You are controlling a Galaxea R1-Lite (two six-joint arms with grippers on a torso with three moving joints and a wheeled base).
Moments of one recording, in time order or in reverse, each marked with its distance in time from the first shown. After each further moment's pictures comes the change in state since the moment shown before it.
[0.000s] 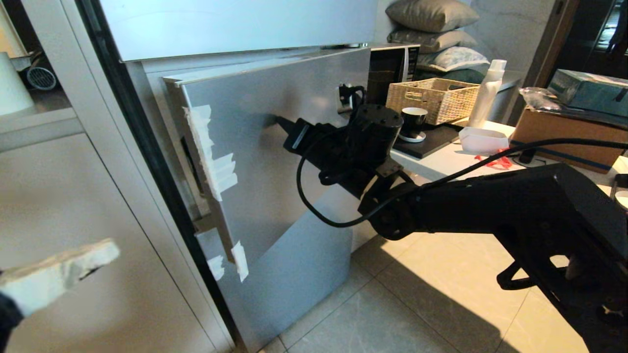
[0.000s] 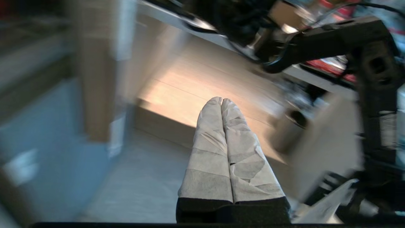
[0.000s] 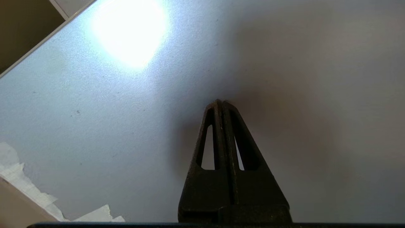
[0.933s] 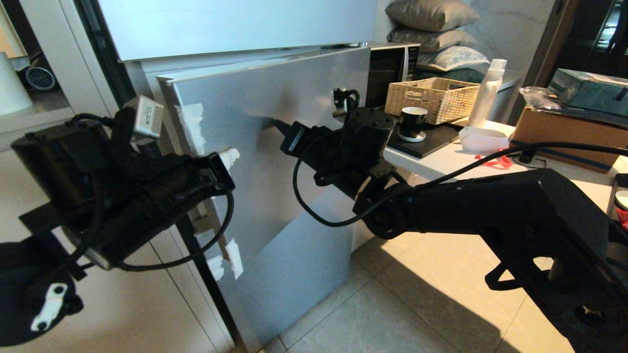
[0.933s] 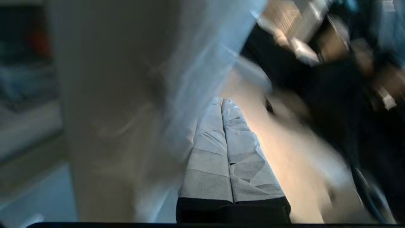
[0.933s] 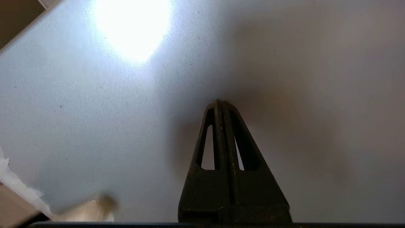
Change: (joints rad) left arm -0.296 0.720 -0.229 -0.615 0.696 -0.004; right arm 0.002 0.036 -0.054 0.037 -0.012 -0.003
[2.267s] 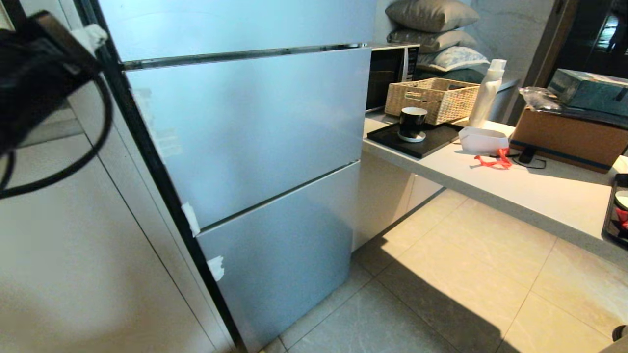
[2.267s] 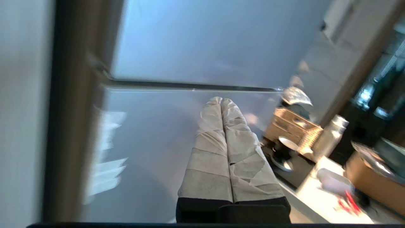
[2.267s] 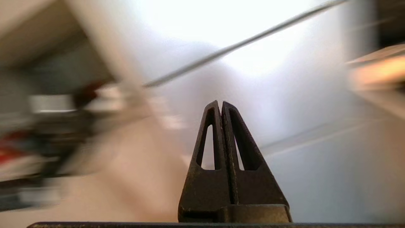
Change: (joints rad) left arm 0.106 -0.330 -0.193 0.208 0.118 0.062; right arm -0.109 -1.340 0.823 0.550 -0.160 -0.198
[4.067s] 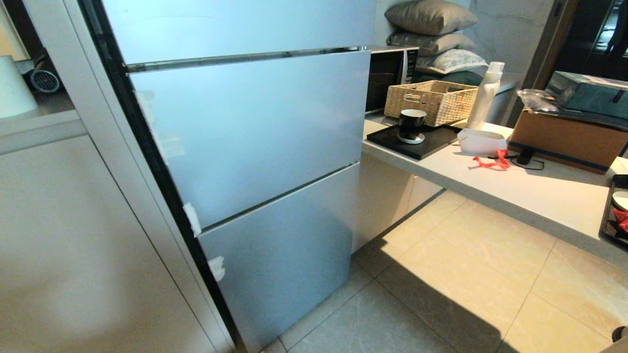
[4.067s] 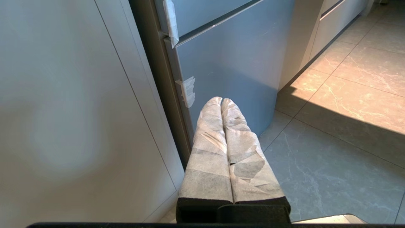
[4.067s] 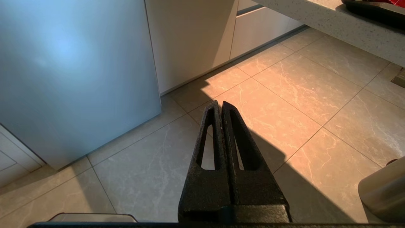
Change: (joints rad) left arm 0.326 -1.249 0.935 0.740 -0.303 0.291; right arm -0.616 -1.029 0.988 0.441 0.035 -0.392
